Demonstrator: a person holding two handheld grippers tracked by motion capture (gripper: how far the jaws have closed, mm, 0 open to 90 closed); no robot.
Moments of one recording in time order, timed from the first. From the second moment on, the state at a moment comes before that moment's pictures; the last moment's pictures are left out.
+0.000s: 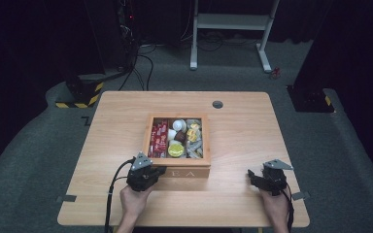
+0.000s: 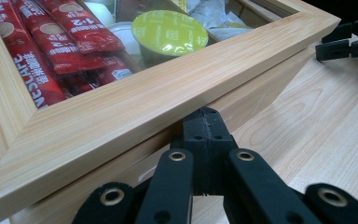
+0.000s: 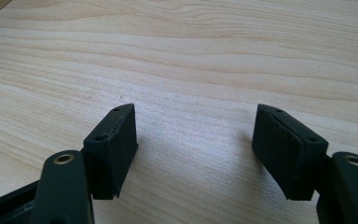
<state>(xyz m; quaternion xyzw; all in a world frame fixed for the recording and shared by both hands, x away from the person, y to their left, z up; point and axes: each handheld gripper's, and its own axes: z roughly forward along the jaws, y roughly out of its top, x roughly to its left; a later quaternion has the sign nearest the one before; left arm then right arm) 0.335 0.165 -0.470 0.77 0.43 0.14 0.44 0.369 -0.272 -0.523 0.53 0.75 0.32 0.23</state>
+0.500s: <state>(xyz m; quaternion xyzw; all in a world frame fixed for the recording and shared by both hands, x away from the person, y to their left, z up) 0.340 0.168 -0.457 0.77 0.43 0.14 0.45 0.369 -0.272 -0.523 0.53 0.75 0.32 0.23</state>
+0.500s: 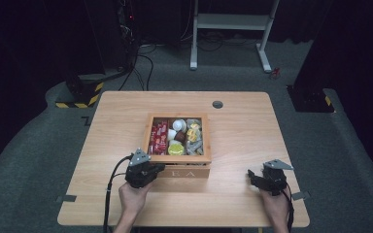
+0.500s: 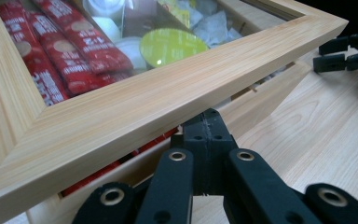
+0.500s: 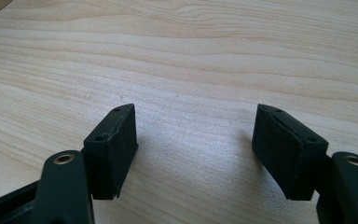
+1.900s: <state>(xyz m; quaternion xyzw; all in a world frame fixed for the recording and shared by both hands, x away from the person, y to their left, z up) 0.367 0.180 -0.406 0.74 0.45 0.15 0.47 0.371 -0.268 -0.523 0.53 0.75 0.32 0.23</state>
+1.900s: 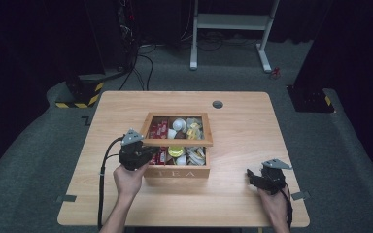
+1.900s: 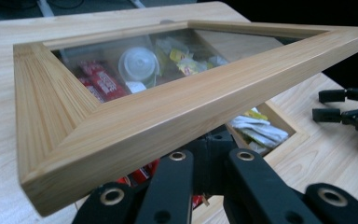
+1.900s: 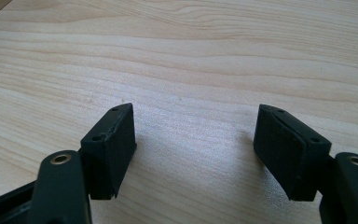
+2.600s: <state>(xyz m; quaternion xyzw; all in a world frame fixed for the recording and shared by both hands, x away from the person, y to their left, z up) 0.375 0.188 -0.395 0.73 0.46 0.16 0.48 0.363 -0.229 -0.492 0.45 0.77 0.42 0.18</state>
